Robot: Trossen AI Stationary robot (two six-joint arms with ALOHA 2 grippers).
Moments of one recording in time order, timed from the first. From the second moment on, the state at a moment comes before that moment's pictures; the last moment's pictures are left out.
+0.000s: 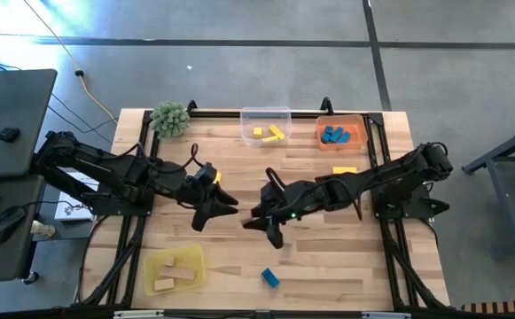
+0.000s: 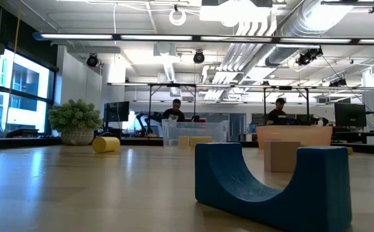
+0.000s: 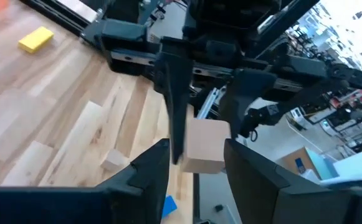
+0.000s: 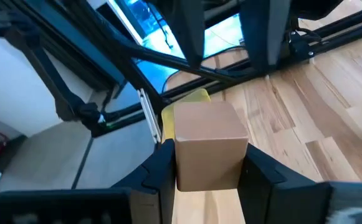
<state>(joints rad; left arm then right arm) -0.19 1.16 1.05 -0.21 -0.09 -0.70 0.29 1.63 1.39 -0.11 0.05 0.53</state>
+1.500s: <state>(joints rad) -0.14 1.16 1.05 -0.22 -0.15 -0.53 0.23 1.63 1.39 -0.04 0.13 0.66</state>
